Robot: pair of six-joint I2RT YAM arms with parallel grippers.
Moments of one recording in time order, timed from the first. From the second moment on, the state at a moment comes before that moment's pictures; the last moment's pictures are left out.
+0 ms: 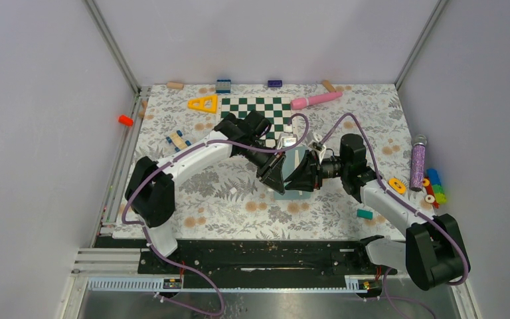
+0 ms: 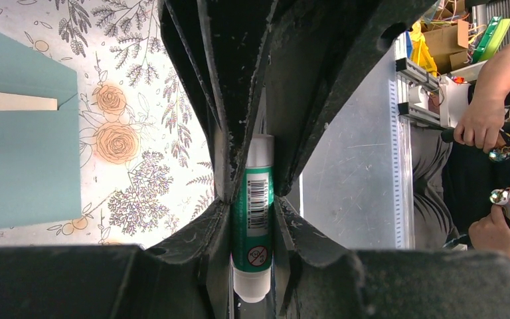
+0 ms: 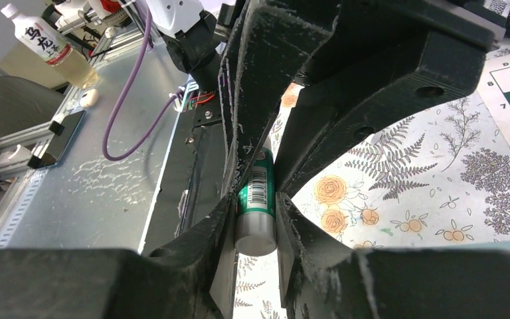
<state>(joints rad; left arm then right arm) -0.73 1.77 1.47 -0.79 1.08 0.21 0.34 1.20 0.59 0.33 -1.32 0.10</state>
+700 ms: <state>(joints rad) -0.61 1.72 1.40 -0.61 1.02 0.09 0.32 1.21 0.87 -0.40 -1.04 -0.41</state>
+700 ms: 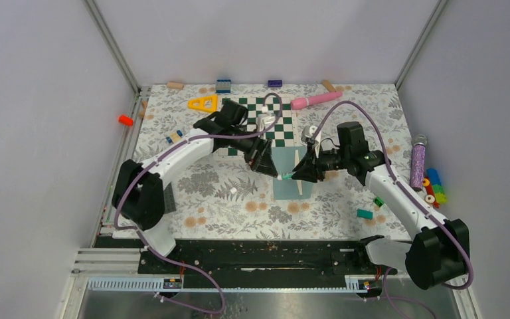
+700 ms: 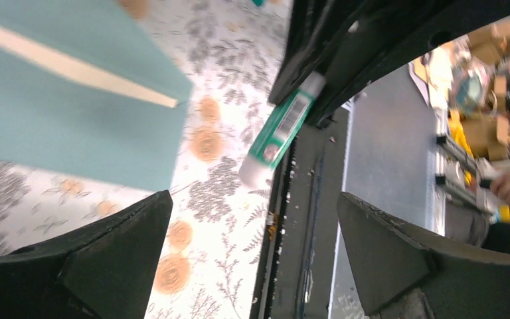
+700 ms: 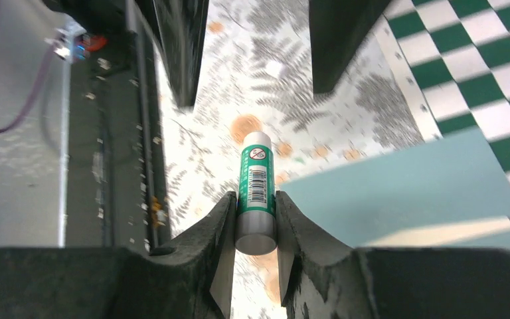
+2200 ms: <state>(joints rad) -0.52 2.11 1.30 -0.10 0.84 -0.53 0.32 1.62 1.06 -0.47 -0.52 -0.17</state>
